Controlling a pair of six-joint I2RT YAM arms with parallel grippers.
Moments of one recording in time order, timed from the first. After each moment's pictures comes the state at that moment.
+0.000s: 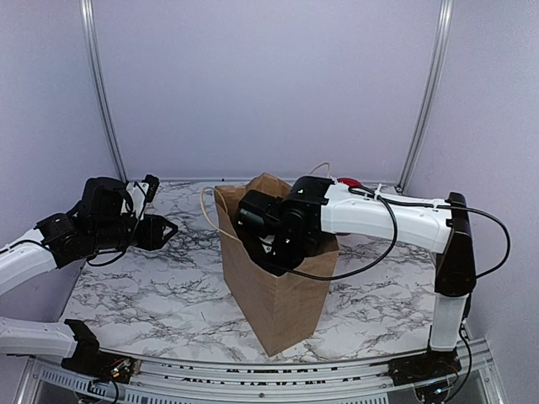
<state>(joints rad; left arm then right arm) -0.62 0.97 0.82 -0.43 -0.02 -0.31 1.13 1.96 1.82 -1.23 0.09 0.64</state>
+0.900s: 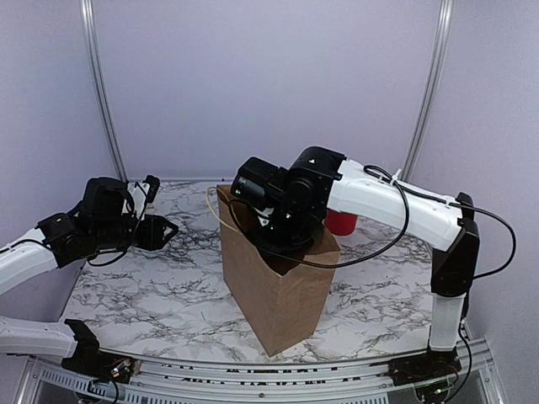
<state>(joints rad) -0.62 0.97 0.82 -0.43 -0.02 -0.31 1.13 1.99 2.07 -1.34 0.17 0.62</state>
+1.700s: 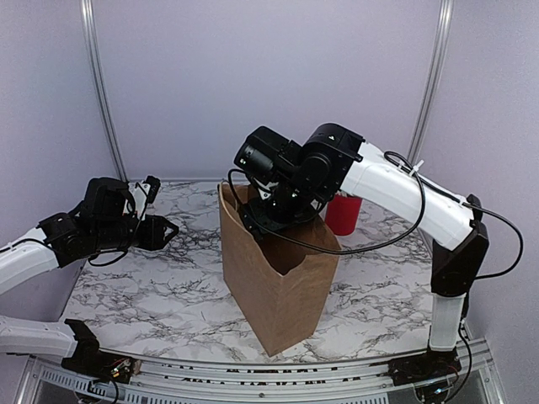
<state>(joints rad) -0.62 0.98 0.82 -0.43 -0.02 -0.33 1.13 1.99 2.24 -1.36 0.27 0.57</state>
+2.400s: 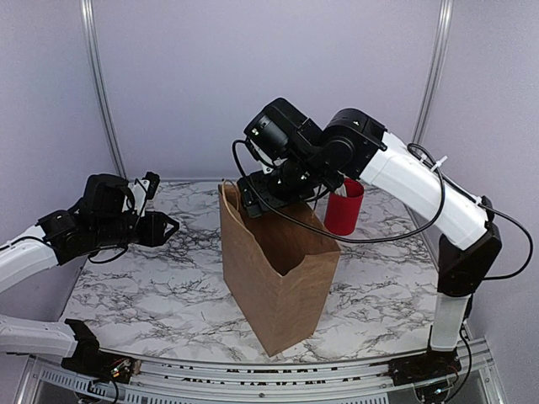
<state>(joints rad) -0.62 0.99 0.84 -0.43 -0.02 -0.34 1.13 1.95 2.31 -1.27 0.36 0.48</state>
